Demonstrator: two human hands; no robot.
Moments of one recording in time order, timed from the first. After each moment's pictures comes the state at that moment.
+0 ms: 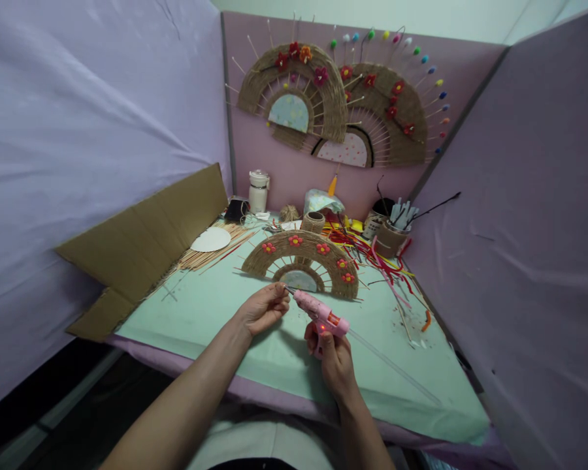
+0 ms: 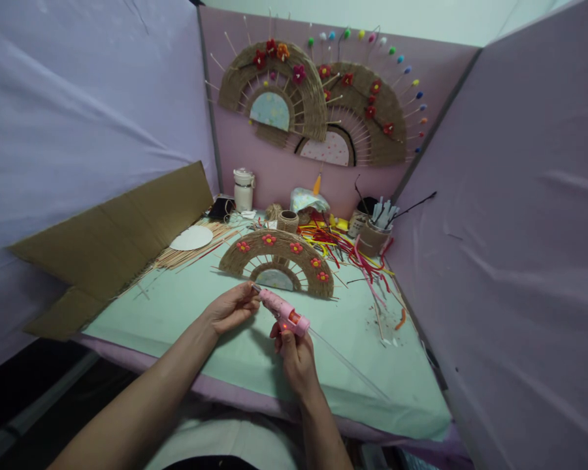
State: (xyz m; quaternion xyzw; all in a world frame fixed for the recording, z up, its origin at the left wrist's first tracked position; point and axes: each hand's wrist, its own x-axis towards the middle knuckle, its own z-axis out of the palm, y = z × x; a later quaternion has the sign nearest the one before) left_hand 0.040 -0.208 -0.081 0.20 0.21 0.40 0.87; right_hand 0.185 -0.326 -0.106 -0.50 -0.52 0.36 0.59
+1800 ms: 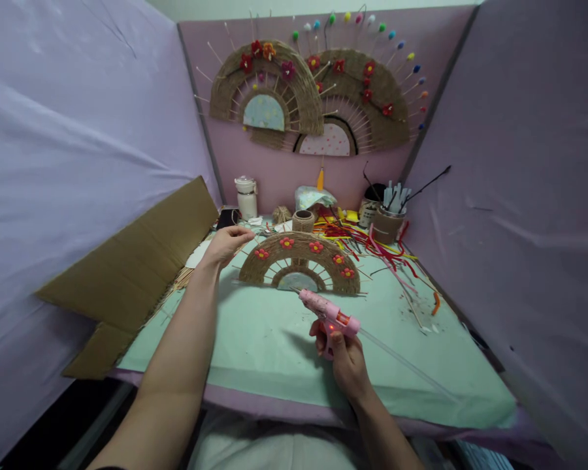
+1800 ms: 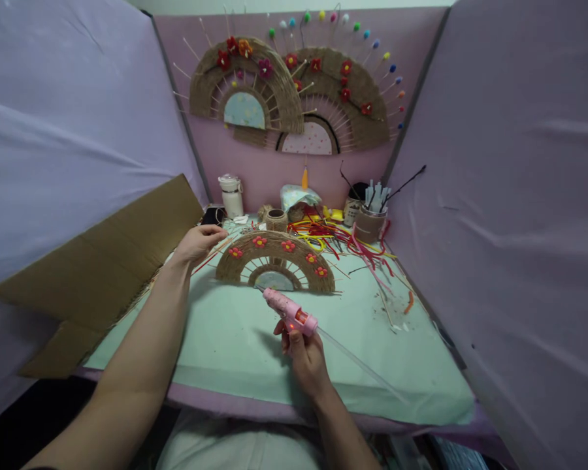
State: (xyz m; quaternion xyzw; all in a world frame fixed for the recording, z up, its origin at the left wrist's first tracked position) left_hand -0.002 -0.073 0.002 0.62 0.41 0.48 0.47; right_hand 0.186 -0.326 -0.102 -0.48 -0.48 0.37 0.64
